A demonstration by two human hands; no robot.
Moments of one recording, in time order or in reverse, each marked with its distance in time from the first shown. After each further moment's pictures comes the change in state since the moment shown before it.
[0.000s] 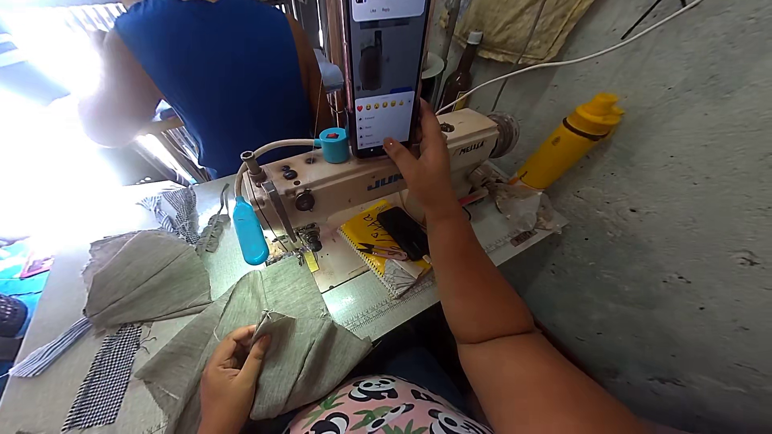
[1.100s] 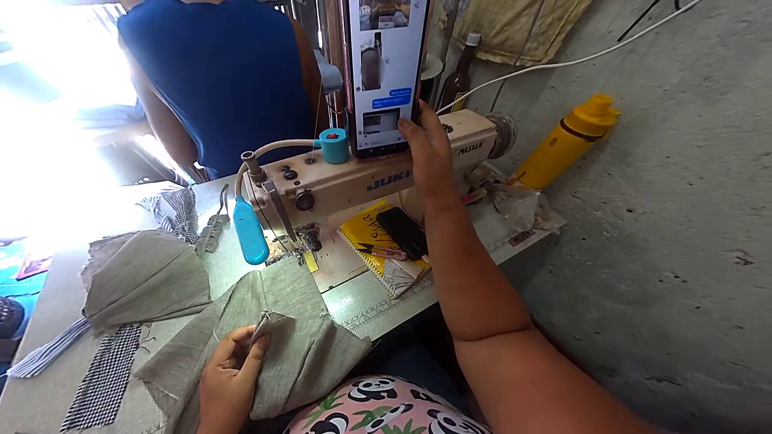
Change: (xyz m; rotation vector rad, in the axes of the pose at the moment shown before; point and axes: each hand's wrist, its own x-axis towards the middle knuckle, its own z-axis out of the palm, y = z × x) left_hand 0.000 0.000 0.000 -0.012 0.003 0.009; right_hand 0.010 -0.013 0.000 0.184 0.035 0.178
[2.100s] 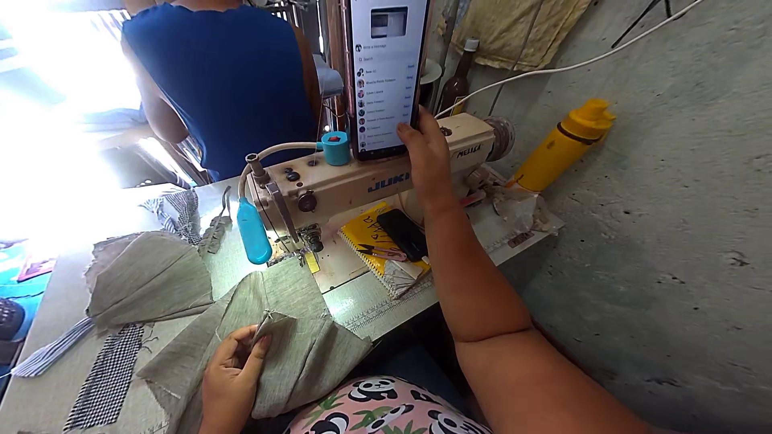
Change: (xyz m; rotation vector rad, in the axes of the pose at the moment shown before) left_hand 0.000 -0.002 0.000 -0.005 0.000 0.018; right_hand -0.002 0.001 0.001 0.012 0.009 0.005
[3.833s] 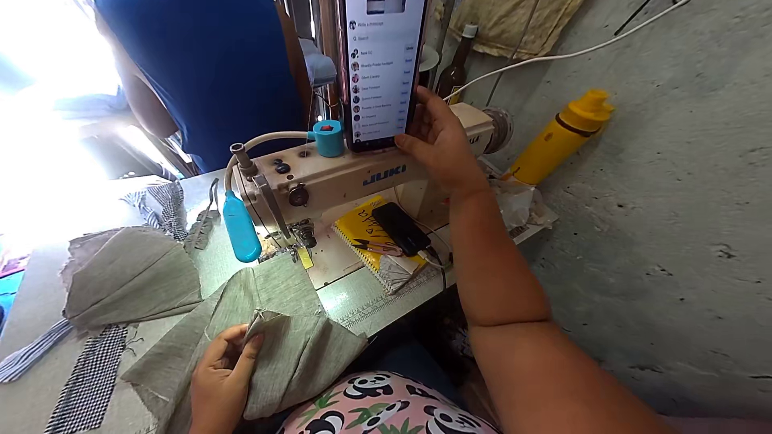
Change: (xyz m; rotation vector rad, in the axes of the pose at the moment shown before) left_hand 0.001 0.001 0.000 -0.021 -0.015 -0.012; right_hand 0.015 0.000 -0.043 -0.035 -0.361 -0.086
